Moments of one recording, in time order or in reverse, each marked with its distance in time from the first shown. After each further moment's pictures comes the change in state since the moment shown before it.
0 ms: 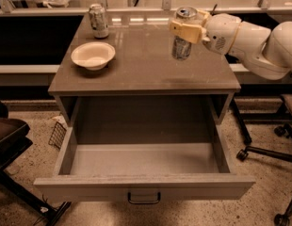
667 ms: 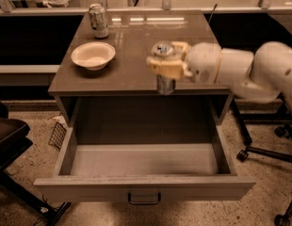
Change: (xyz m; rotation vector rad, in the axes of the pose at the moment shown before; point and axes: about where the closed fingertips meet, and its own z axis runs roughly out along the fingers) arm 0.046 0.110 0.003 -0.164 0.123 0.003
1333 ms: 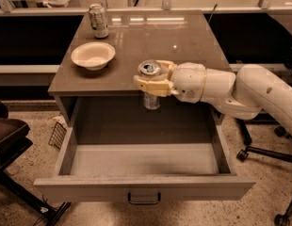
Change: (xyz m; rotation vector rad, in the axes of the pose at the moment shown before) arm 0.026 0.042 0.026 -0.068 -0.057 0.008
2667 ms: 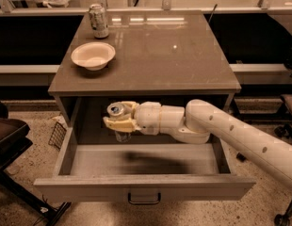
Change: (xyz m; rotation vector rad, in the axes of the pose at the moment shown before) arm 0.136 0.046 0.086 -0.115 0.033 0.087
